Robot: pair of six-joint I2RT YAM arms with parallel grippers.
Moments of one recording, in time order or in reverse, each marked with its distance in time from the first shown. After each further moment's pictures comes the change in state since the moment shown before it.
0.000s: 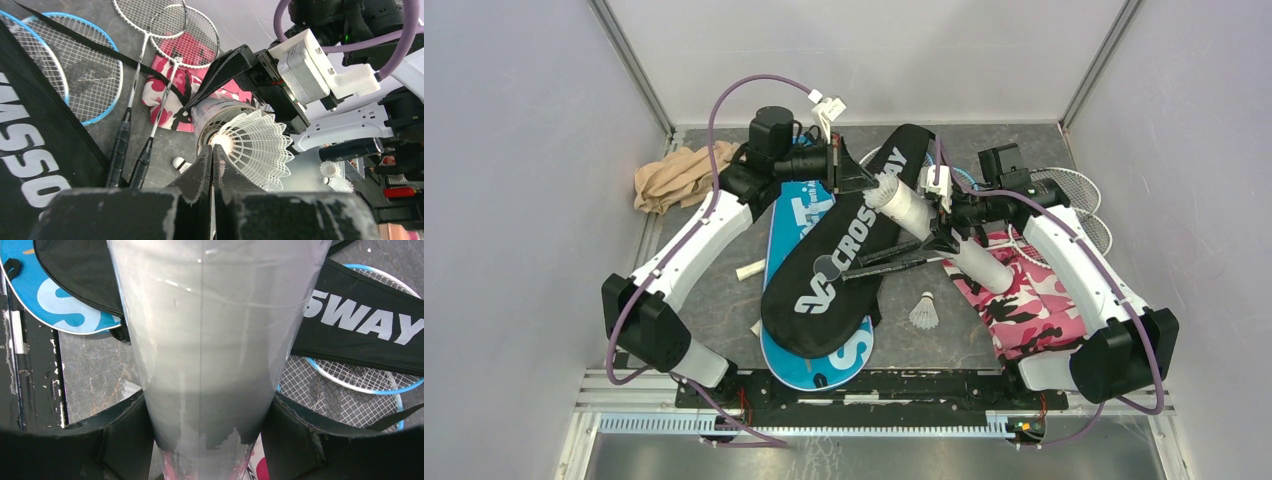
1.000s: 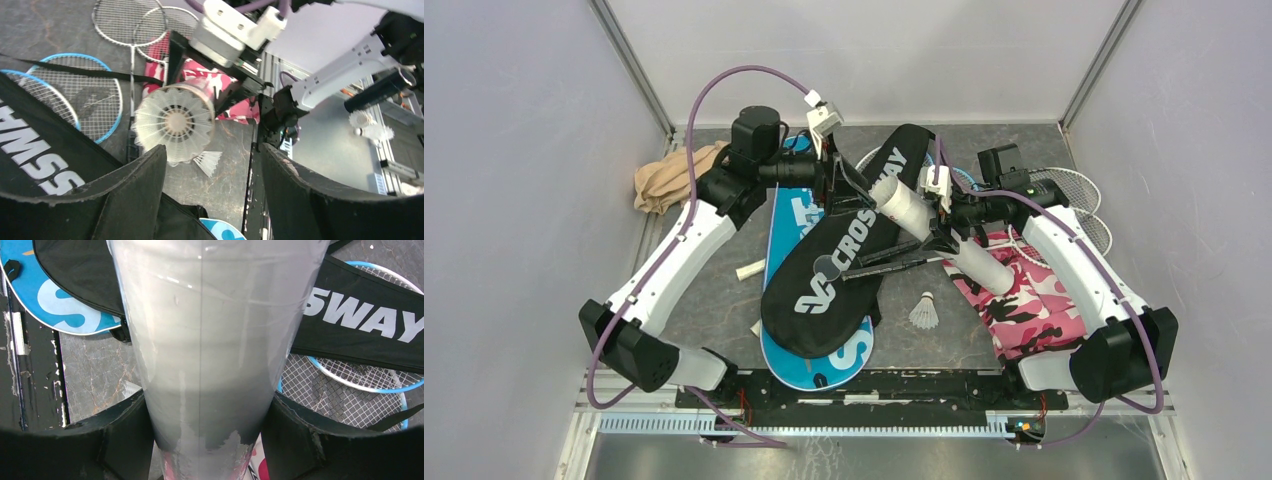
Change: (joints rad) left arm -0.025 -0.101 0.039 -0.139 0.085 0.296; right arm 0.000 0.002 -0.005 0.007 -0.003 0.013
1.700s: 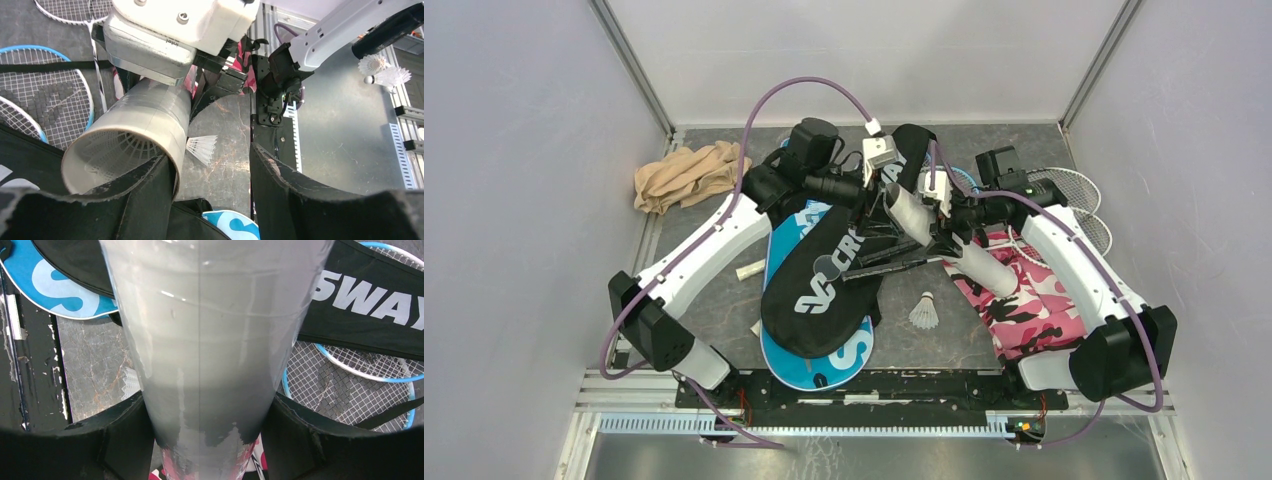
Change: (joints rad) left arm -0.193 0.124 0.091 -0.161 -0.038 0.234; right arm 0.000 0.008 0.000 -0.051 0.041 -0.034
